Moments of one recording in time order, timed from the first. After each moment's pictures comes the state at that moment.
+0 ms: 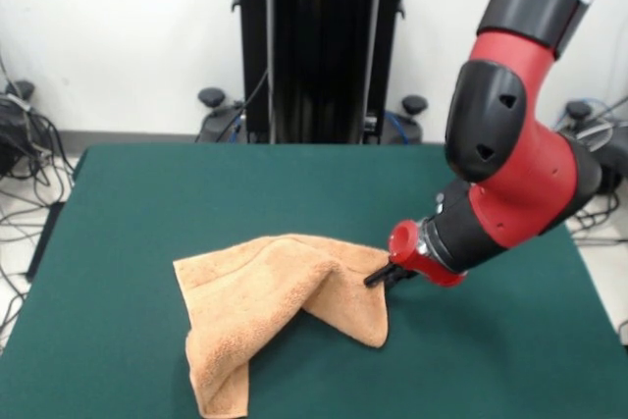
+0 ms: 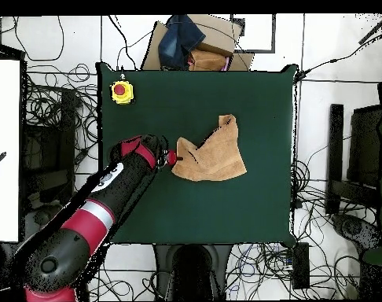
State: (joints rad) arm 0.45 0.38 -0.83 0.95 0.42 0.70 1.81
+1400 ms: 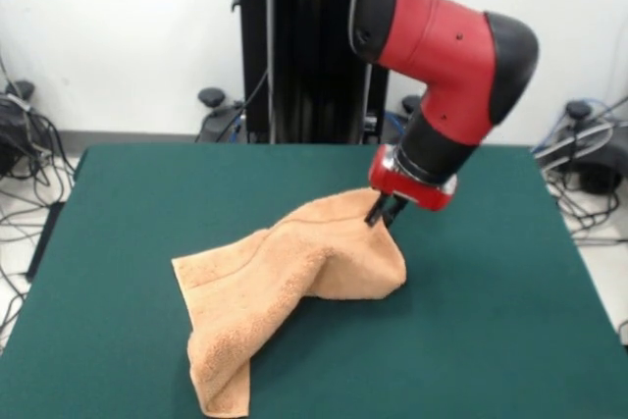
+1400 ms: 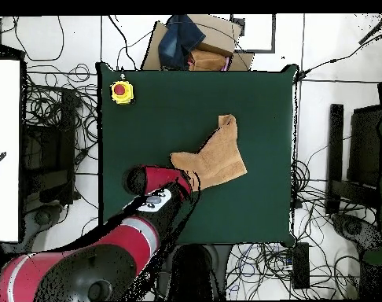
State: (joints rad) arm 0.28 -0.11 -0.40 1.54 0.26 0.28 1.81
